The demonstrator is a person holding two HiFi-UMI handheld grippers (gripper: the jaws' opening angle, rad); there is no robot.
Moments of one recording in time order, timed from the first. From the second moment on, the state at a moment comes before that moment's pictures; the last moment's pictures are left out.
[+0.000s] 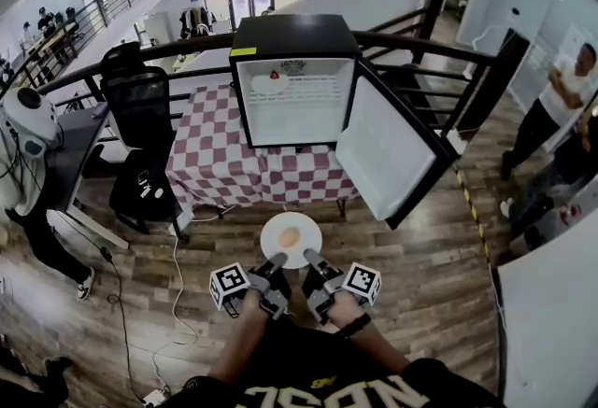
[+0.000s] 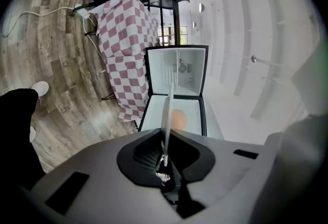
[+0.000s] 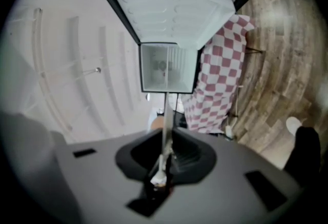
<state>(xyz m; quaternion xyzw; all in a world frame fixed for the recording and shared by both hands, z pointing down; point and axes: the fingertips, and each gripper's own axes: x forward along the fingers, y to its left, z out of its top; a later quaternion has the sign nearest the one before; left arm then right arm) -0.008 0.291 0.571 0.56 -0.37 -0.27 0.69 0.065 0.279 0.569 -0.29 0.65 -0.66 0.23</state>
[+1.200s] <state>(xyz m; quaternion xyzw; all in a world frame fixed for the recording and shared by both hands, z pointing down) -0.100 0.105 0.606 0.55 -0.37 -0.24 0.71 -0.031 0.097 0.609 -0.33 0.60 -0.70 0.22</state>
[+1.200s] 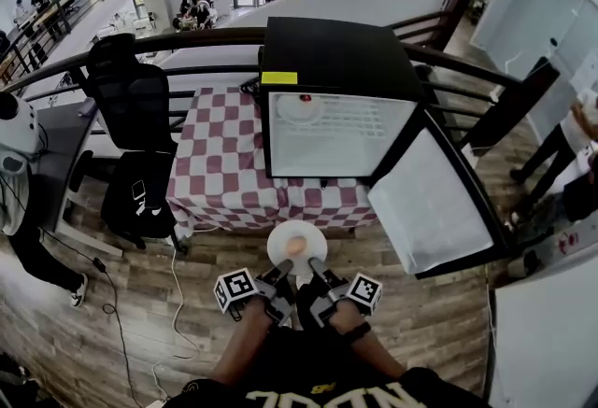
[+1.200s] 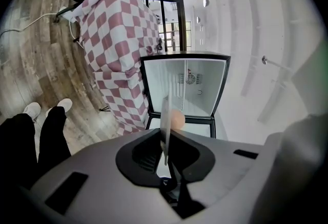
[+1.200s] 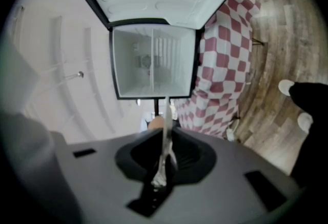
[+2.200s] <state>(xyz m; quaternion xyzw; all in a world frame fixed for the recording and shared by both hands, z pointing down) -0.068 -0.081 0.623 0.53 -0.41 -0.27 0.69 -0.007 -0.106 0.626 -0.28 0.63 -0.71 0.18</state>
